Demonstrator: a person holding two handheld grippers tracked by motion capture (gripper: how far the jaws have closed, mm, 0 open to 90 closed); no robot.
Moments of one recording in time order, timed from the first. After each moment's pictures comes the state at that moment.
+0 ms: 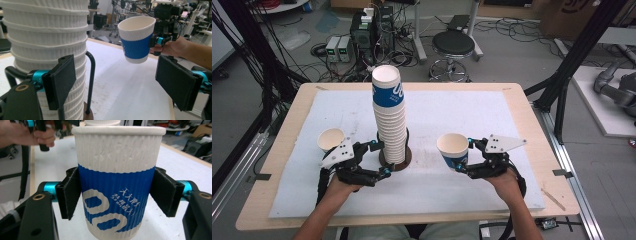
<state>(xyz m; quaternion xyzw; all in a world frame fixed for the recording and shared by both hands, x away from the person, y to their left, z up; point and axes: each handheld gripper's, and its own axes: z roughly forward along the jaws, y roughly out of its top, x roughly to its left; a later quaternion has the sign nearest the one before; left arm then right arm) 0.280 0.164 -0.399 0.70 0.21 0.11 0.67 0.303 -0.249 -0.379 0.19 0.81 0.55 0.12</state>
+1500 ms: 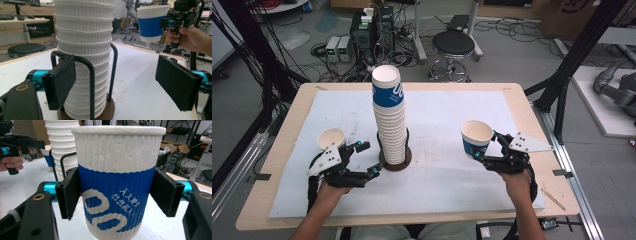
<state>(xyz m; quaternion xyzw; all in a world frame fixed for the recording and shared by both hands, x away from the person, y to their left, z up) 0.273 0.192 -0.412 0.69 0.24 0.18 0.67 0.298 -0.290 -0.374 0.26 0.74 0.59 0.21</state>
